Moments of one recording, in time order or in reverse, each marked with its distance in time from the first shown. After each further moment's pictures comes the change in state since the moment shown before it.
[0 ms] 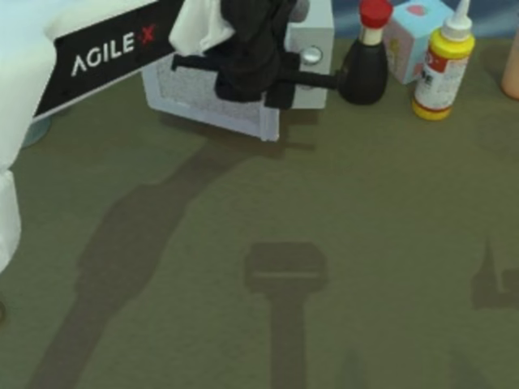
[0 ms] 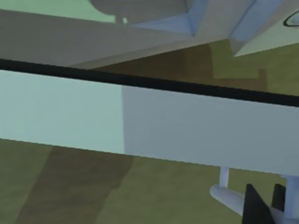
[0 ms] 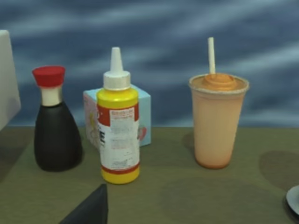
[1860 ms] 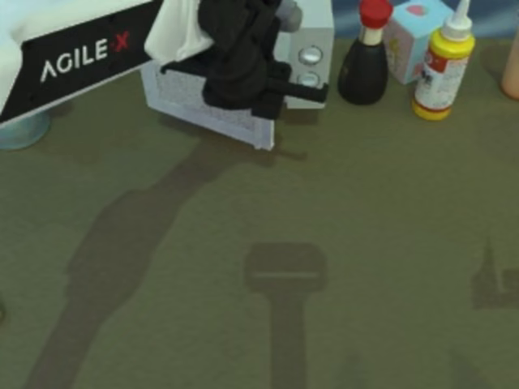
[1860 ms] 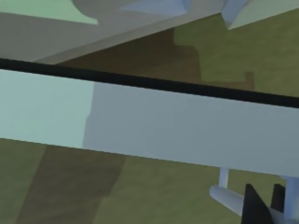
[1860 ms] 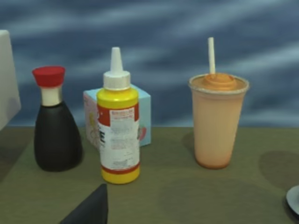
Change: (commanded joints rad) left arm 0.017 -0.078 -0.121 0.057 0.051 0.094; right arm 0.000 0.000 0.000 0.000 0.000 0.000
